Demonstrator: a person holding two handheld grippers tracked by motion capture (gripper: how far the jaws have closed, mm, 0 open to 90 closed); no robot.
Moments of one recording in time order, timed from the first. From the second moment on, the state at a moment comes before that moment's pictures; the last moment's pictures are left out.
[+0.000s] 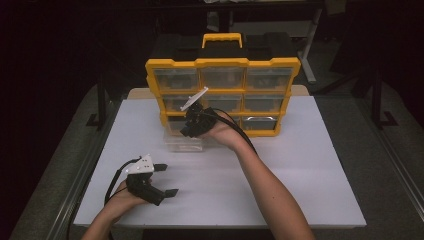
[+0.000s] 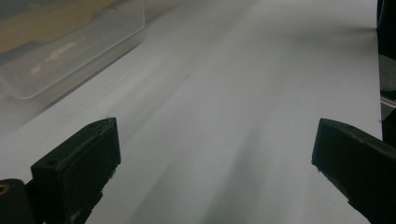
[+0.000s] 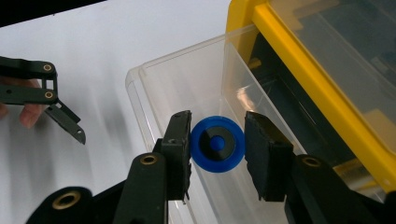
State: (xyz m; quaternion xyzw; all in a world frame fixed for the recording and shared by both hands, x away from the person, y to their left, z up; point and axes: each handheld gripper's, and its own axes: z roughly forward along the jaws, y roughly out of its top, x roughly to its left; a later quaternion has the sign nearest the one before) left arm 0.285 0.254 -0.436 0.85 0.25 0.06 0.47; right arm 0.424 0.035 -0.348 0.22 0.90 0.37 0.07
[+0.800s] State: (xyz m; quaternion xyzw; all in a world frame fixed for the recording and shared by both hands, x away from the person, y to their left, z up) left arm 0.284 0.254 -0.436 0.85 0.25 0.06 0.47; right arm 0.434 0.045 -0.362 0.22 0.90 0.36 0.05
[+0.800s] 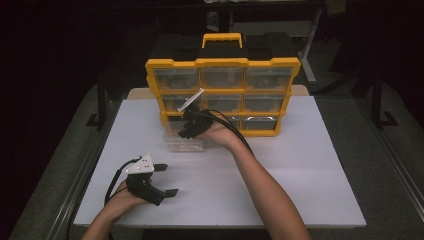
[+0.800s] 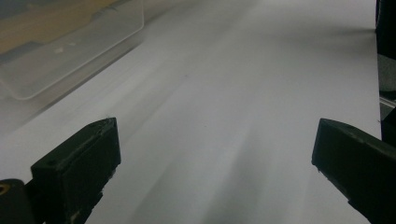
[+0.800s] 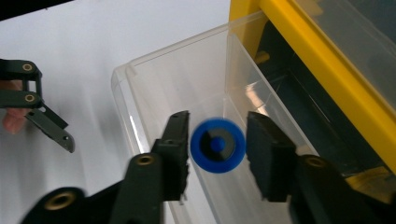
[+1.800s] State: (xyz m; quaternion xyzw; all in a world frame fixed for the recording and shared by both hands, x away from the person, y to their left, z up) left arm 0.285 0.254 -0.437 0.85 0.25 0.06 0.46; right arm 0.423 0.015 -0.334 0.25 0.89 0.37 0.06
